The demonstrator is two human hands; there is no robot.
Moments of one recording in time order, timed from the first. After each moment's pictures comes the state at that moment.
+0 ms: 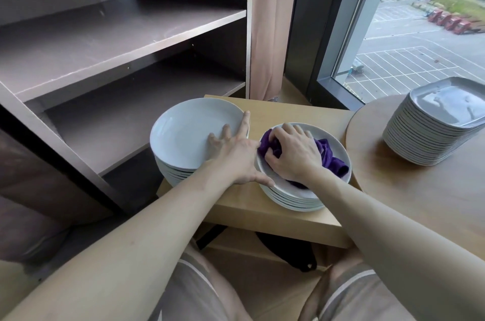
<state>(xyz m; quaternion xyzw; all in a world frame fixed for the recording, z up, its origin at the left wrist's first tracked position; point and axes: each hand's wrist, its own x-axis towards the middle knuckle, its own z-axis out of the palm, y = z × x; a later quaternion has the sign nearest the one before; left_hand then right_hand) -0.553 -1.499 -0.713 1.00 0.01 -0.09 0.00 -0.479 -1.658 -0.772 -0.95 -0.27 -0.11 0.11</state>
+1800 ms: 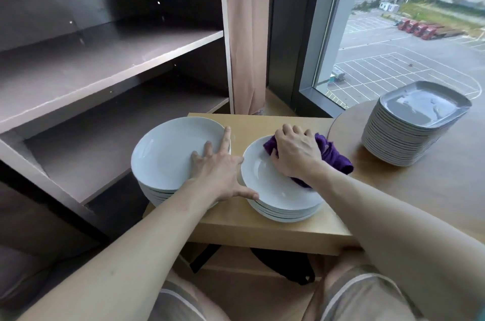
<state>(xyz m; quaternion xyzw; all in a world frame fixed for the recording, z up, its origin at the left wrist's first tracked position) -0.554 -1.500 -0.709 0.99 0.01 -0.11 -0.02 -0.445 -1.686 -0.759 -0.97 -0.23 -0.13 -0.03</state>
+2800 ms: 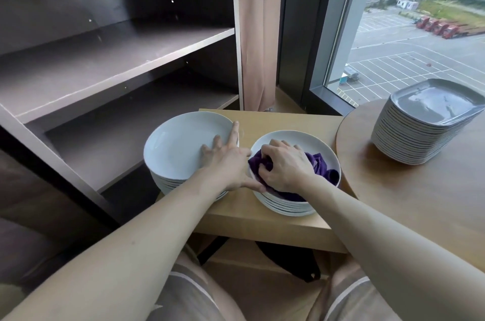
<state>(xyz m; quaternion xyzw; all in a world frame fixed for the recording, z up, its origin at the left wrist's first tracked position) -0.552 -1.501 -0.707 0.99 0.02 -0.11 0.00 -0.493 -1.664 -0.760 -0.94 -0.30 -0.04 0.14</state>
